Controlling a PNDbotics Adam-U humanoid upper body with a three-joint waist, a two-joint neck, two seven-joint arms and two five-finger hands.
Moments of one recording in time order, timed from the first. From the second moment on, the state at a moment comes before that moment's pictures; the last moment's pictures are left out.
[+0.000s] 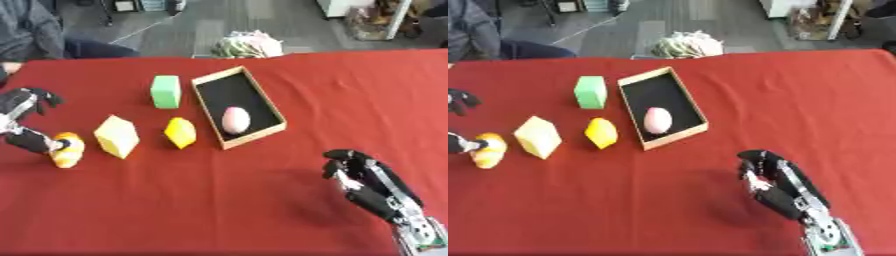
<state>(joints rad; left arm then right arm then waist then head) -0.35 0.80 -0.14 -1.29 -0.60 0.11 -0.32 -0.10 -0.18 0.15 -1.60 0.13 -0.13 0.26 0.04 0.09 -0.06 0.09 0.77</state>
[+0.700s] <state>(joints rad) -0.41 0.75 -0.10 -1.12 -0.64 0.02 -0.55 -0.10 -0.18 0.15 -1.59 0.13 -0.13 0.26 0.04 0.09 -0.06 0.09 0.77</state>
